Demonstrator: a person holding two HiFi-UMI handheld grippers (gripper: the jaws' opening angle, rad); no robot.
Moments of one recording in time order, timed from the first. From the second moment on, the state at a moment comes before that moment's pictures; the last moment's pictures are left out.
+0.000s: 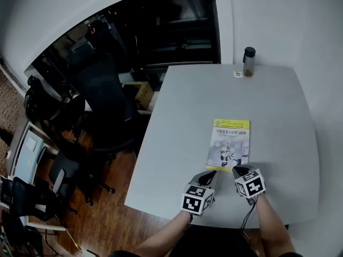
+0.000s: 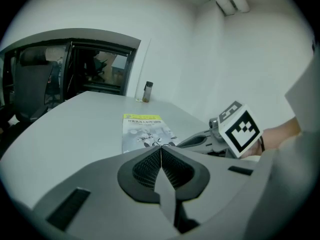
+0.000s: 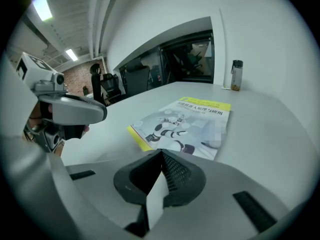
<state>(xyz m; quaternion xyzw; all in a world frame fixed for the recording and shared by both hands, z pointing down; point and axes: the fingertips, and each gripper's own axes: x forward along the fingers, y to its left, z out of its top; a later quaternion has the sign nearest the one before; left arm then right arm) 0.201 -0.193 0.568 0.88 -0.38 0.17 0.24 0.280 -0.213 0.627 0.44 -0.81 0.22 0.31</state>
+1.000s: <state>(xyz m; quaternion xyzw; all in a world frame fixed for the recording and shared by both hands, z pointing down) 0.205 -0.129 0.429 0.91 -0.38 0.10 0.14 0.270 -0.135 0.430 0.49 -0.86 0.11 0.06</state>
